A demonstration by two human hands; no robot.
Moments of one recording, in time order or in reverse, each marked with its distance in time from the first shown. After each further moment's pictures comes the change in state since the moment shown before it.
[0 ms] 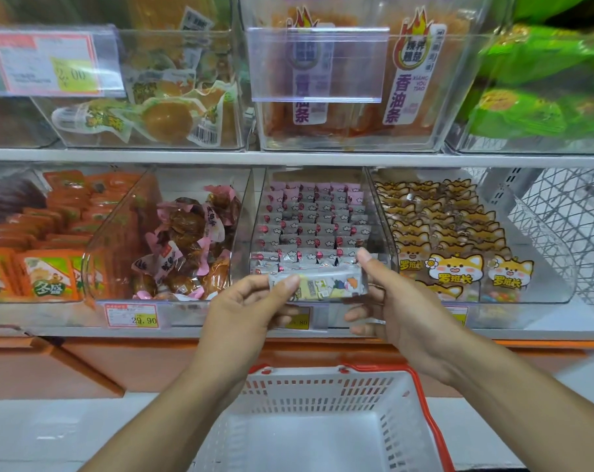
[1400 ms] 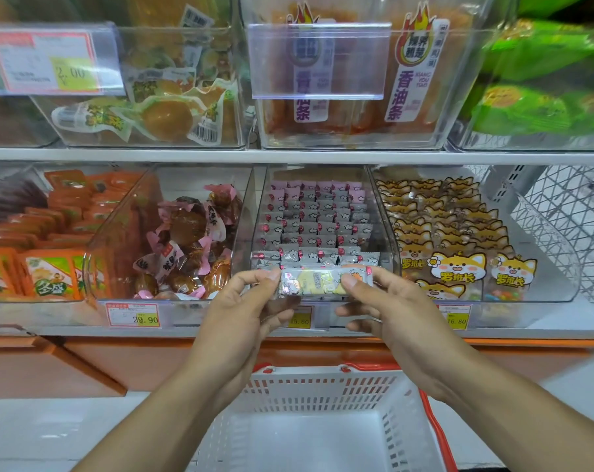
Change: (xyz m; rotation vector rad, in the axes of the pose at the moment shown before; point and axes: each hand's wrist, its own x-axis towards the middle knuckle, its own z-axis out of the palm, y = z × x) left_hand -0.001 0.006 0.002 -0.303 0.029 -0.121; right_hand -0.008 0.013 0.010 -0.002 0.036 -0.176
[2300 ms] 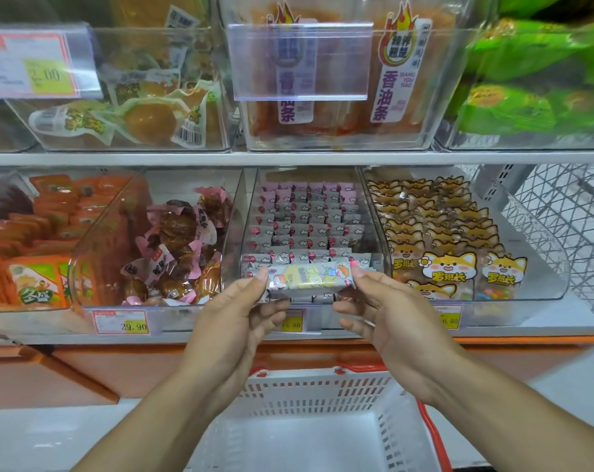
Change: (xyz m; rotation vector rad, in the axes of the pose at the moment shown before) left_hand 0.004 -0.002 0.004 -0.099 0.009 -0.038; right_hand 0.001 0.000 -0.001 0.251 0.074 0.041
